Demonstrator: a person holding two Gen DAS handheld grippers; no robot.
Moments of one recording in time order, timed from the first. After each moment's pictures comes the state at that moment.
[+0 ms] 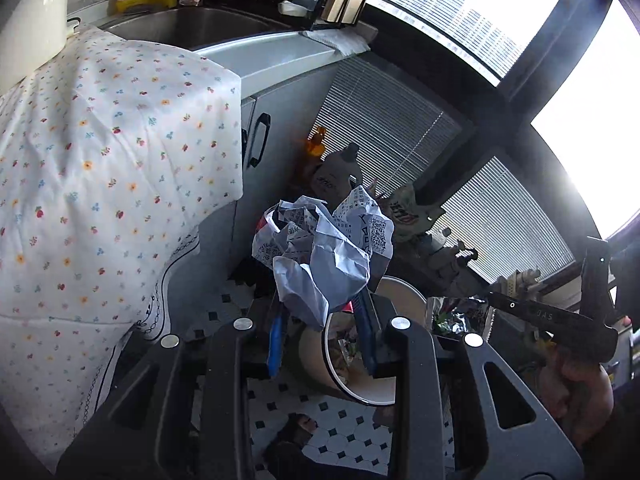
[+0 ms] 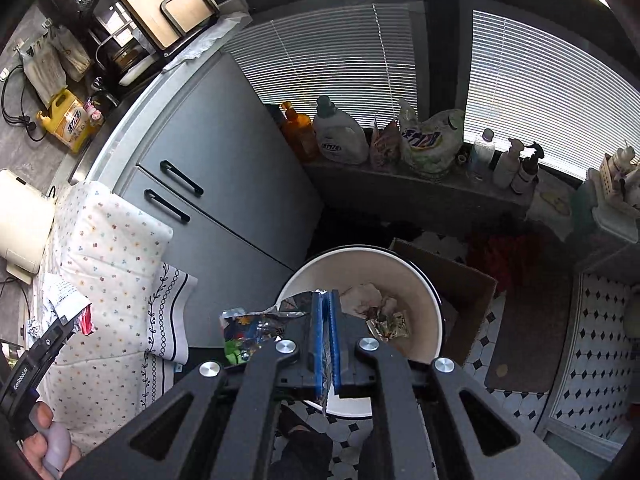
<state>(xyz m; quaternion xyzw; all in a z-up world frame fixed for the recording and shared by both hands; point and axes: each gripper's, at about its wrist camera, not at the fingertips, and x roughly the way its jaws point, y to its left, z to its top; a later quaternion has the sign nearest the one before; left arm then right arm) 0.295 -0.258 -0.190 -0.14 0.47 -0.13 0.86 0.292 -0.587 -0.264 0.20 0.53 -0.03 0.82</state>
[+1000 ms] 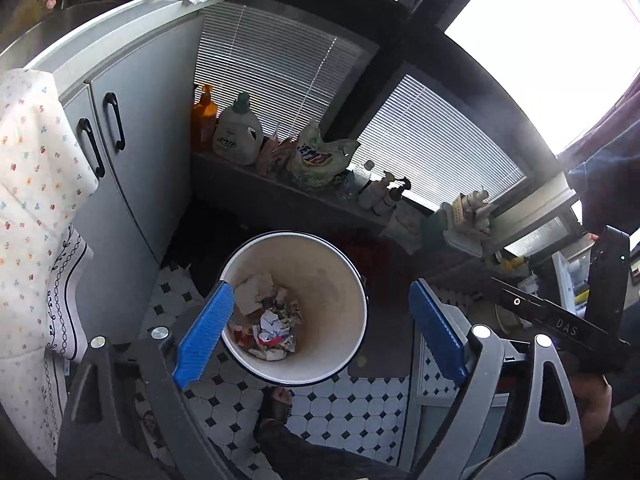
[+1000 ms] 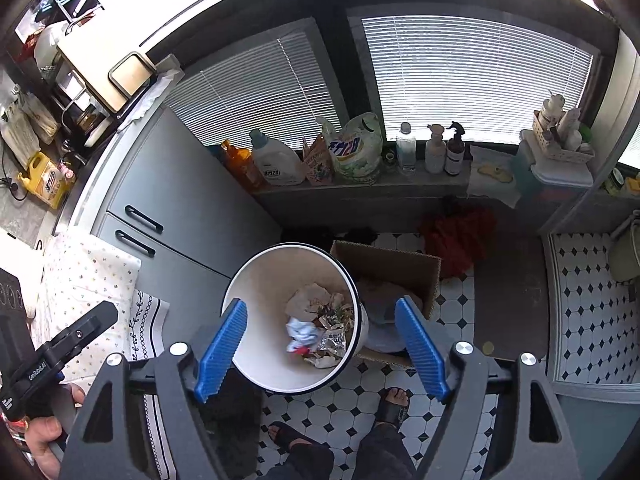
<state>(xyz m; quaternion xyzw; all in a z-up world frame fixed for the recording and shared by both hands) 0.299 -0.376 -0.195 -0.07 0.50 -0.28 0.82 0.194 -0.646 -0.232 0.24 0.47 -0.11 0.84</state>
